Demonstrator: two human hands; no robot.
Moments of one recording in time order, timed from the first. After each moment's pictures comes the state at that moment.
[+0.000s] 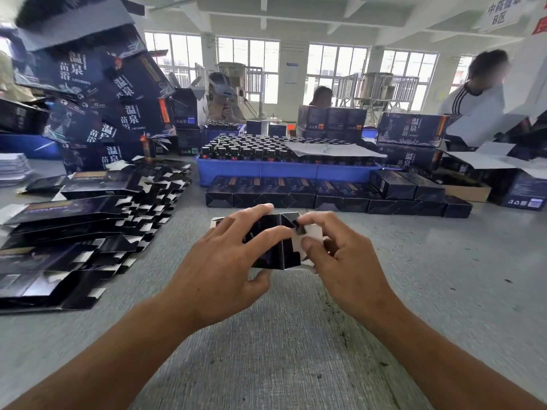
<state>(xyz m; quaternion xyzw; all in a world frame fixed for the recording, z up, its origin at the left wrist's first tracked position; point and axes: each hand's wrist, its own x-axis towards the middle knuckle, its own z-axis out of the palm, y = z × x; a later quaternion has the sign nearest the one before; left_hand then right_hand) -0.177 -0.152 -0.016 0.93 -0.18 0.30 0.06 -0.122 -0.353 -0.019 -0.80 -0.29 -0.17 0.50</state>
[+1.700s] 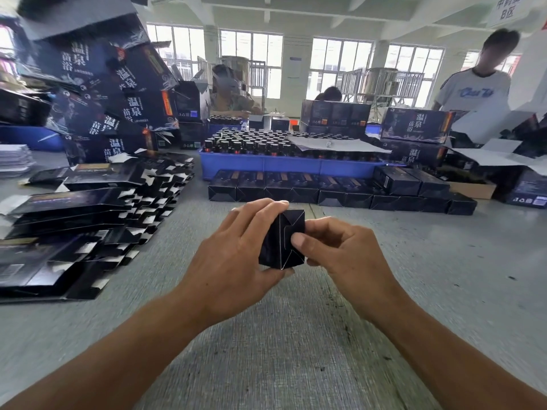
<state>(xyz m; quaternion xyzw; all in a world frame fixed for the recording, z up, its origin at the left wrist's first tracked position) -0.174 -0.163 -0.025 0.91 -0.16 0.36 0.16 -0.127 -0.350 -0.014 -0.74 -0.26 -0.04 0.61</state>
